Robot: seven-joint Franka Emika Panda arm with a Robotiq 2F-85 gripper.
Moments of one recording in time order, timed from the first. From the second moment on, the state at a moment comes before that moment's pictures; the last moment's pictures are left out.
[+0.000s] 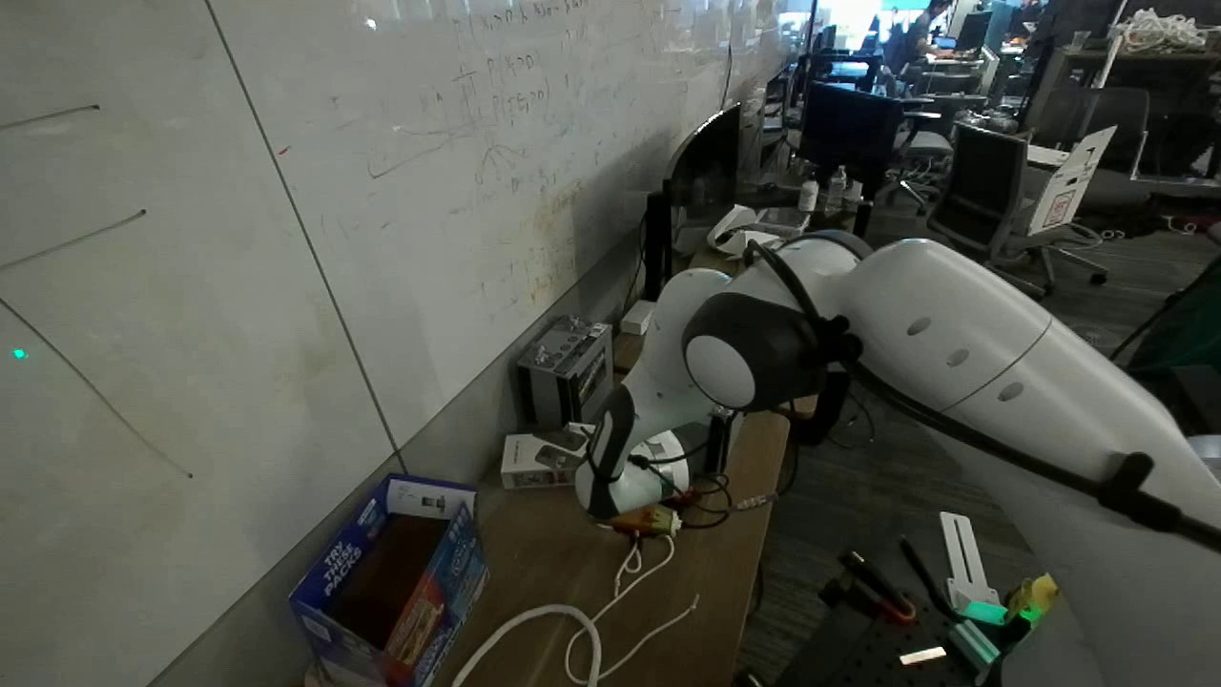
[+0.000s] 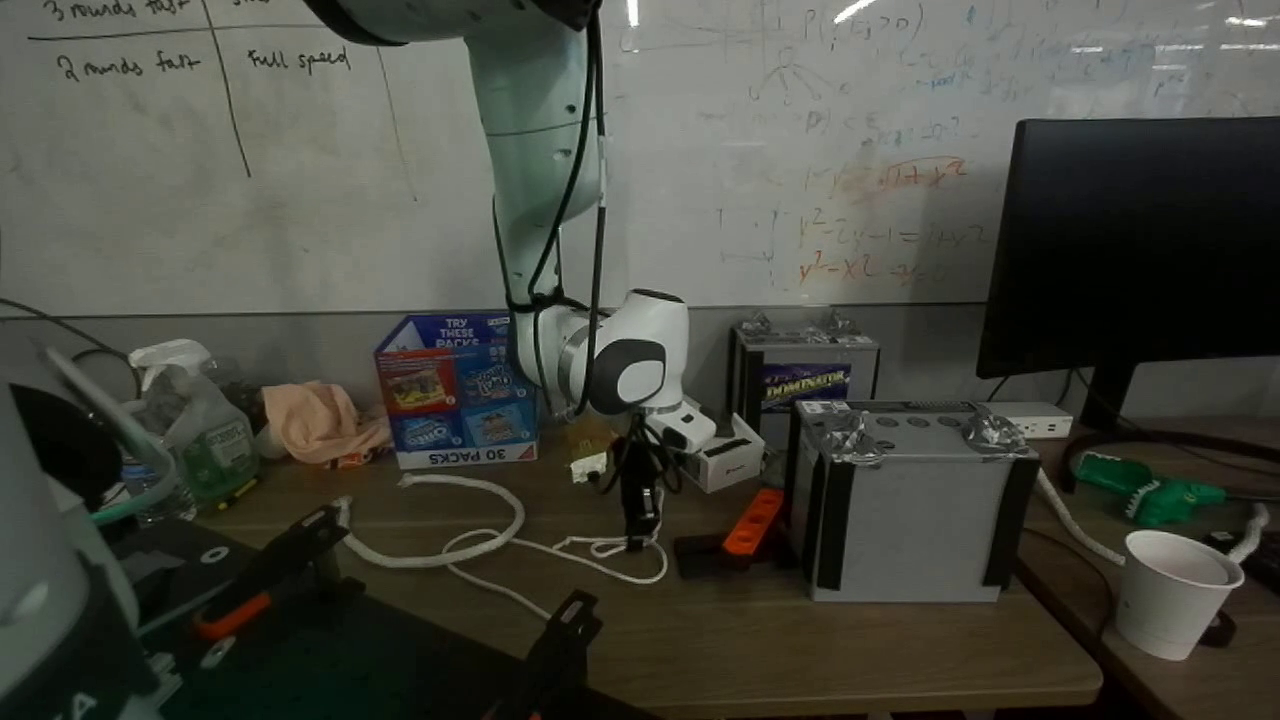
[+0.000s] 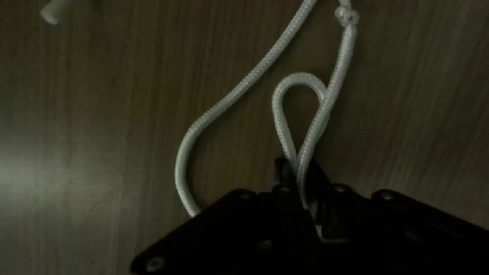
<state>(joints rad) 0.14 1.08 -0.08 -1.82 0.41 2.81 0.59</state>
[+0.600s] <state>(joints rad) 0.10 1.04 -0.03 -1.82 0.41 2.82 0.52</state>
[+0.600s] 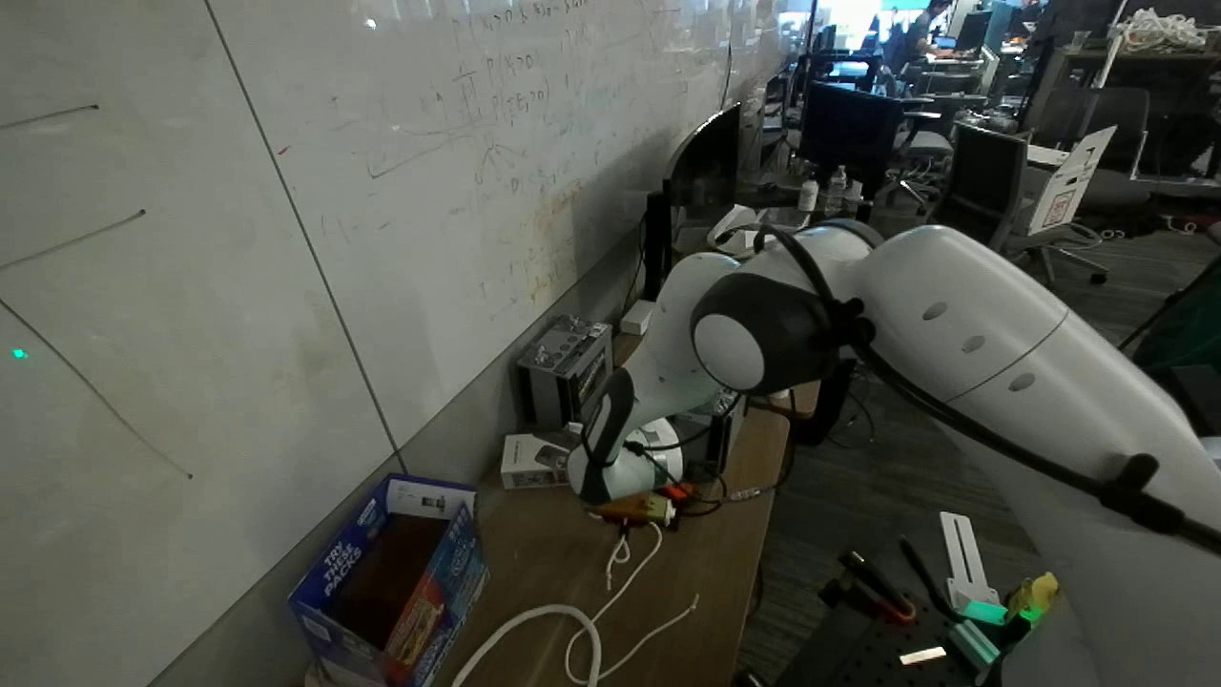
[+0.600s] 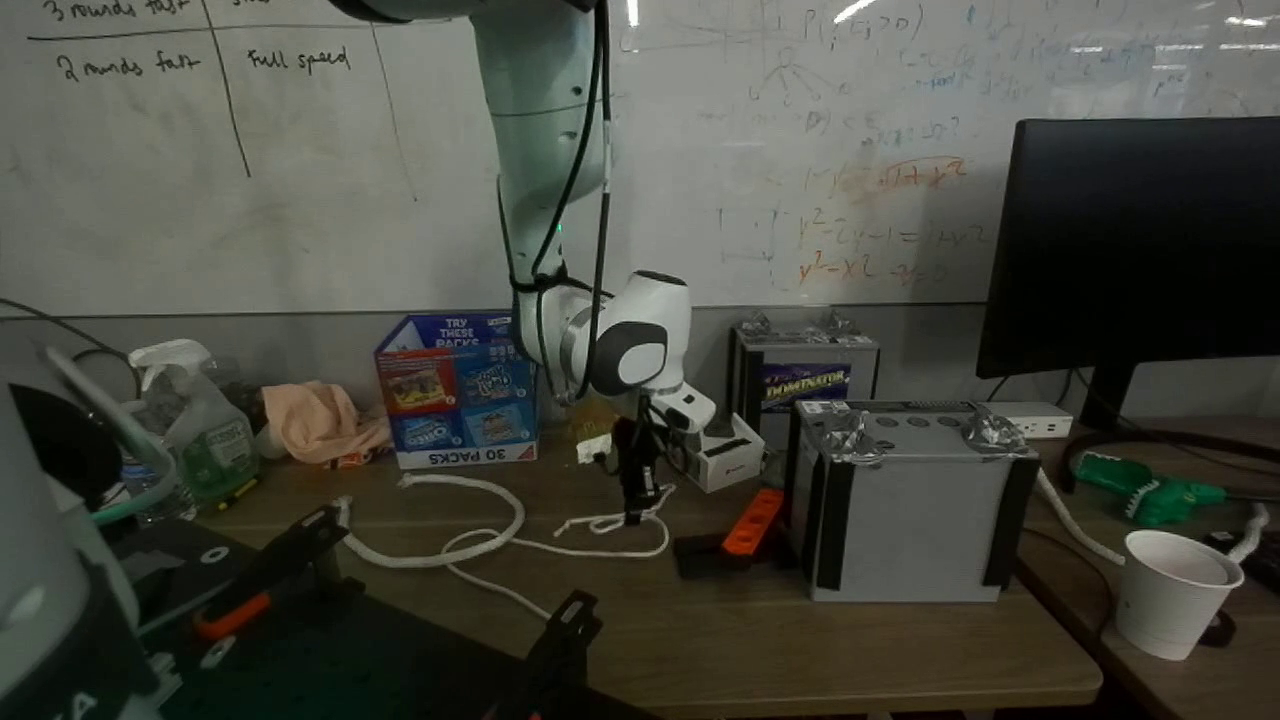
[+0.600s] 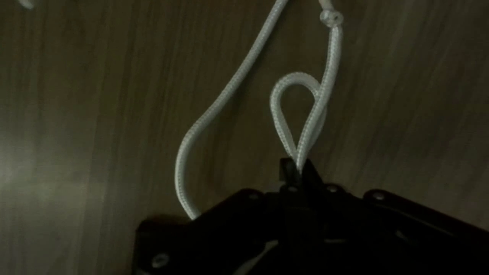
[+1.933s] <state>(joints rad) 0.24 0.24 0.17 -1.94 0.30 2.43 0.45</state>
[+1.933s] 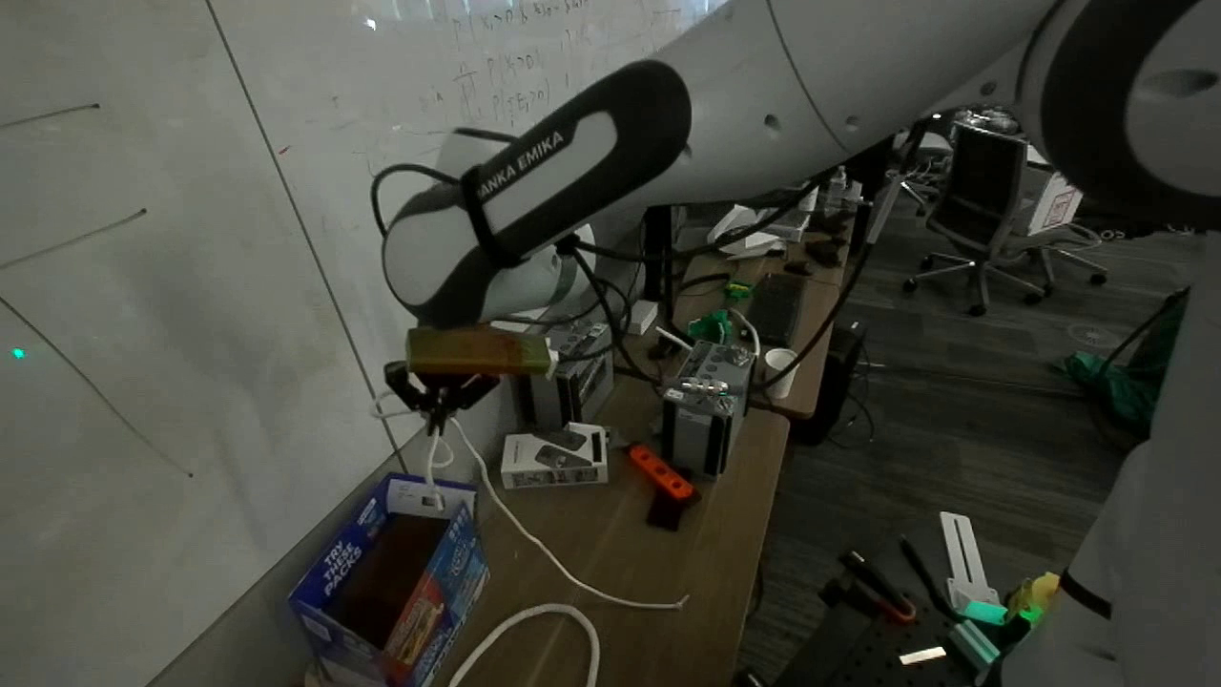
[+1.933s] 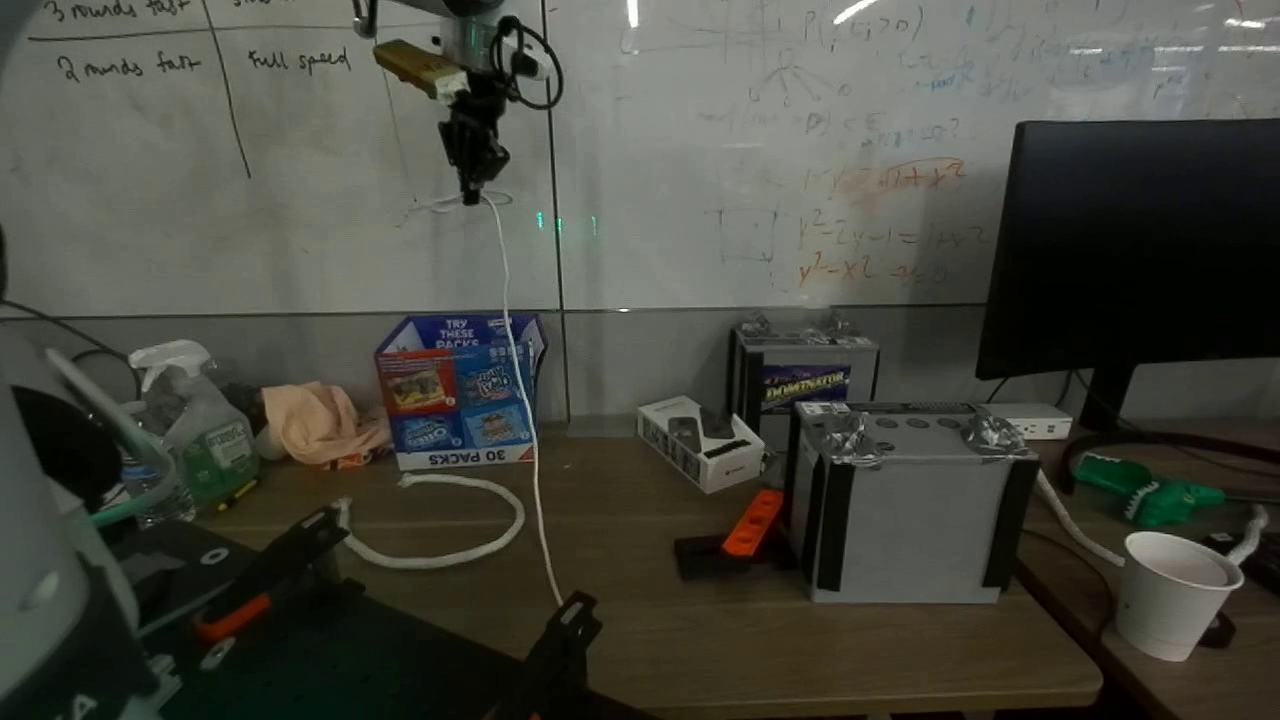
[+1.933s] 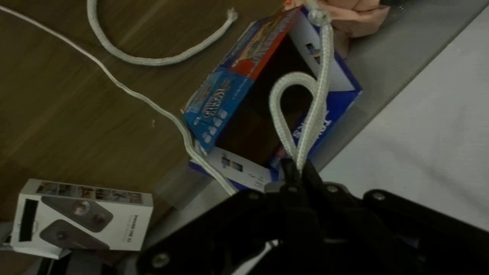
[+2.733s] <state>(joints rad) 0.29 0.43 0.20 -1.66 0.32 2.30 0.44</state>
